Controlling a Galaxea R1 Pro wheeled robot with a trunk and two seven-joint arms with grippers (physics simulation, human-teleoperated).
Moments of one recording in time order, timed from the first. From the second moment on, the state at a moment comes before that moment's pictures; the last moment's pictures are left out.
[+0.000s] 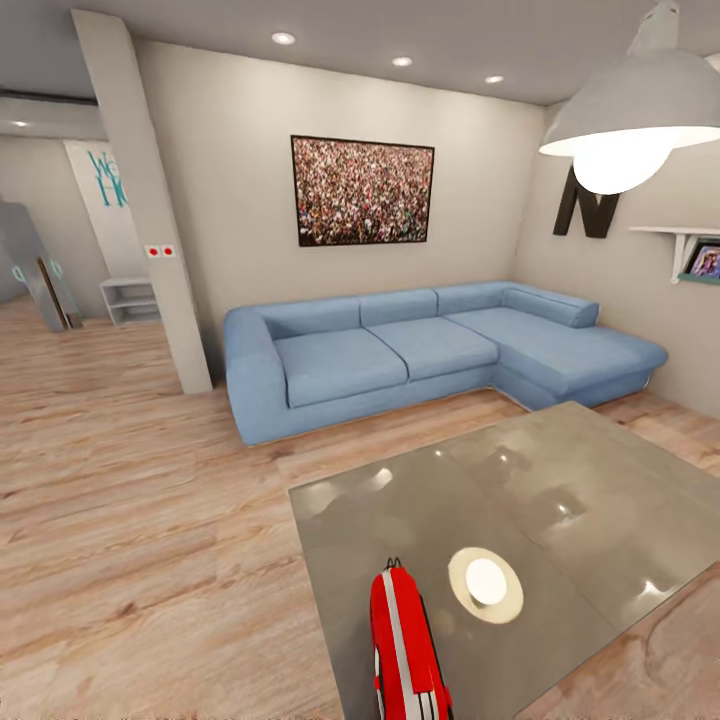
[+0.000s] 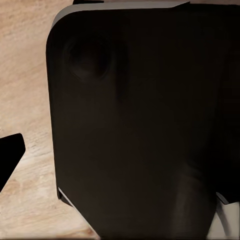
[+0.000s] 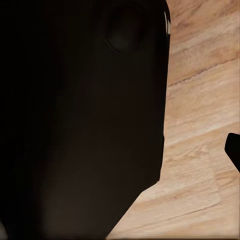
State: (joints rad) left arm 0.00 -0.03 0.01 -0.10 0.03 0.00 -0.01; right arm 0.00 0.00 0.00 0.00 0.00 -0.08 -0.01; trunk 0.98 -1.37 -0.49
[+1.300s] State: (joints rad) left arm 0.00 -0.02 0.01 -0.10 0.03 0.00 -0.01; right arm 0.00 0.00 0.00 0.00 0.00 -0.08 -0.01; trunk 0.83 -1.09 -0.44
